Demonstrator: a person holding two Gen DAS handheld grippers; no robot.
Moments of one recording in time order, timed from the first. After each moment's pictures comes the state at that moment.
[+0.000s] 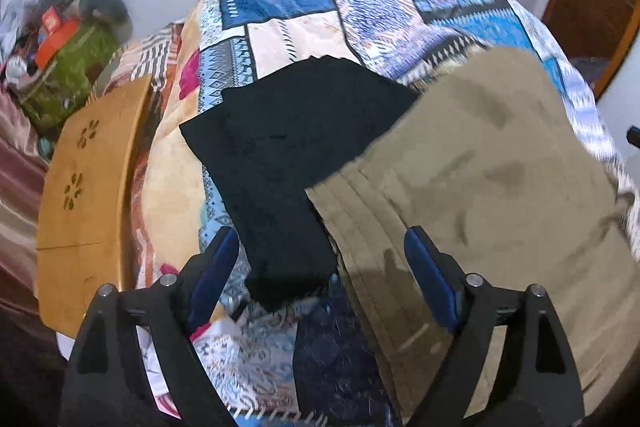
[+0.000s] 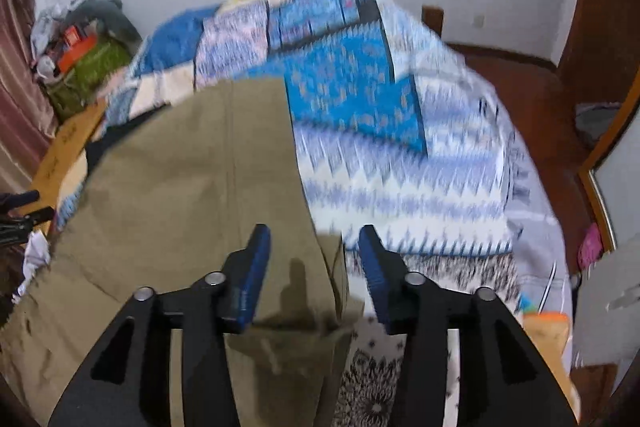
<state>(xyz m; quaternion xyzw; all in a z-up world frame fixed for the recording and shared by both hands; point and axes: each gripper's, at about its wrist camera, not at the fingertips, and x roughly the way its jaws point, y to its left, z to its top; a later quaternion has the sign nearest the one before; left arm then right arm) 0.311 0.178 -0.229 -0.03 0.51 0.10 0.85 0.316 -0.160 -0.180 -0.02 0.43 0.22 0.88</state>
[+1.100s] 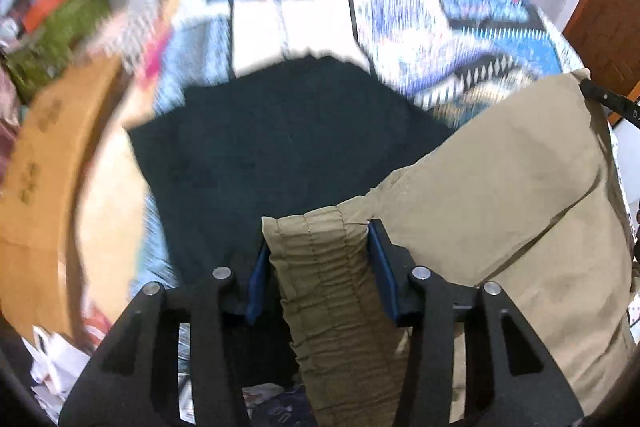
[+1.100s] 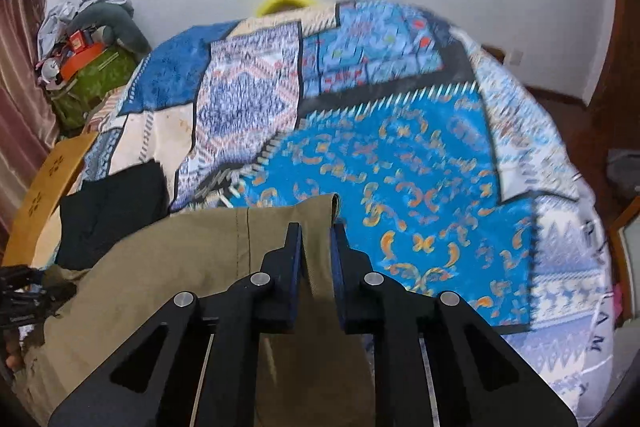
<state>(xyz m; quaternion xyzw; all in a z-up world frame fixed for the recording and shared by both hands) 0.371 0.186 -0.267 -0.07 0.49 0.11 0.86 0.438 -0.066 -0.206 -0.04 0.39 0.25 0.89</state>
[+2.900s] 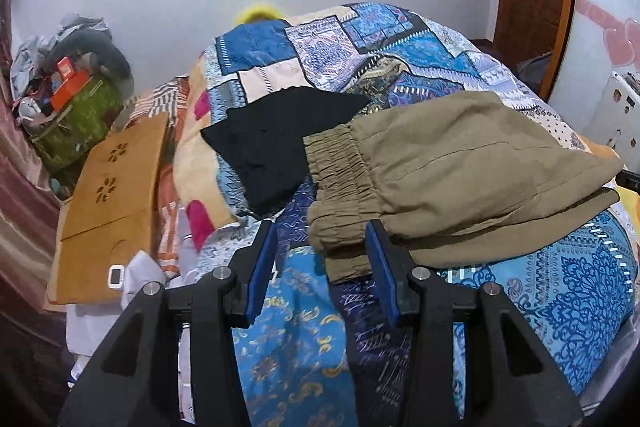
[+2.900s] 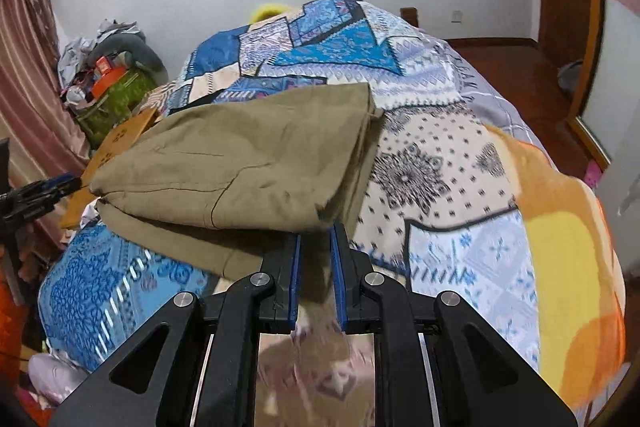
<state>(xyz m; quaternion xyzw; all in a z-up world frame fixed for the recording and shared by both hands) 0.109 0.101 -0.175 0.04 0.41 0.06 0.91 0.086 -0.213 -0.183 0.05 0.41 0.20 0.89</state>
